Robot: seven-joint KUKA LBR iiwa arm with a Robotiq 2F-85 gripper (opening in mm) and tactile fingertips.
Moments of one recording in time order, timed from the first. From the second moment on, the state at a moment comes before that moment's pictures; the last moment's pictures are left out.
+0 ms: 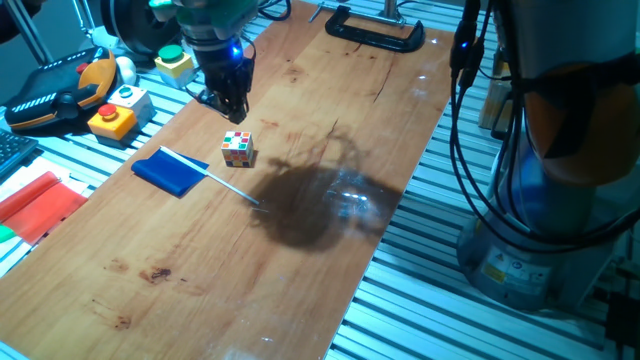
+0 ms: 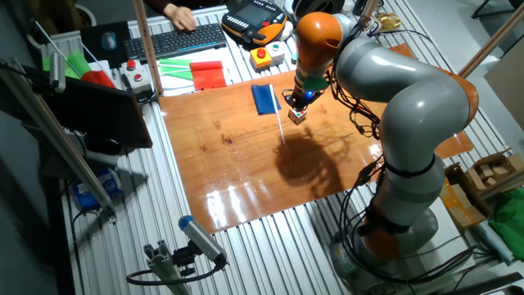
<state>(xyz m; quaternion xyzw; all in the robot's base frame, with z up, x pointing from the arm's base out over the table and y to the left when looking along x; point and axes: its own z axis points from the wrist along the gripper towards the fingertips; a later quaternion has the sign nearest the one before) 0.536 0.060 0.204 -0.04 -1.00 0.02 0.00</state>
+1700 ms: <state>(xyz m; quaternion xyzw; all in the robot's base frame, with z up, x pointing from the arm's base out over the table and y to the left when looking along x) 0.538 0.062 0.203 -0.04 -1.00 0.02 0.01</state>
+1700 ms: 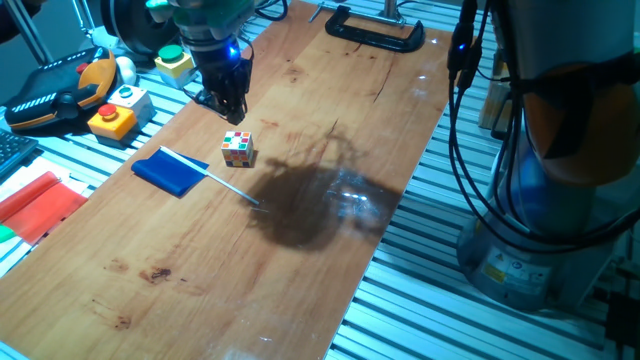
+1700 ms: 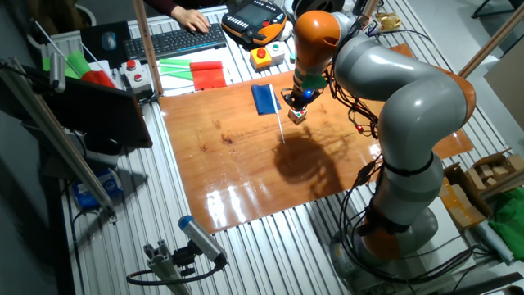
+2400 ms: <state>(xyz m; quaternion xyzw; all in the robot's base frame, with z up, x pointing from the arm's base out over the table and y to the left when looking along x) 0.539 0.063 0.203 -0.04 -1.00 0.01 0.01</state>
